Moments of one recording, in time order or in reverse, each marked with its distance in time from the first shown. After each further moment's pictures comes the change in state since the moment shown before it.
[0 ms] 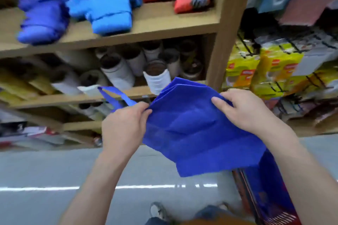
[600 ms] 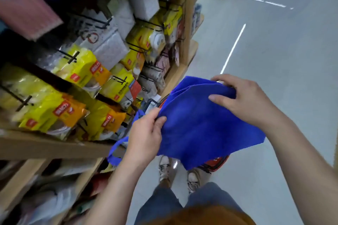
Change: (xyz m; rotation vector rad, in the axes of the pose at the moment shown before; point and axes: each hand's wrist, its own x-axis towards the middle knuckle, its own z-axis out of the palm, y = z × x) left_hand 0.004 0.364 0.148 -0.816 -0.784 0.717; right_hand -0.253 0.226 -0.070 0.315 0.558 0.961
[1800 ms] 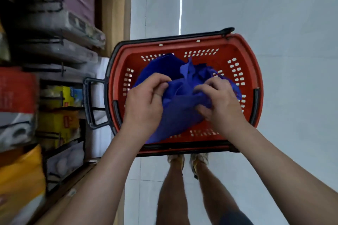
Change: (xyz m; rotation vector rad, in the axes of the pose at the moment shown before) left_hand 0.175 -0.221 0.258 -0.045 -0.486 0.122; right_hand 0.061 0.289 0.327 -0.004 0.196 0.332
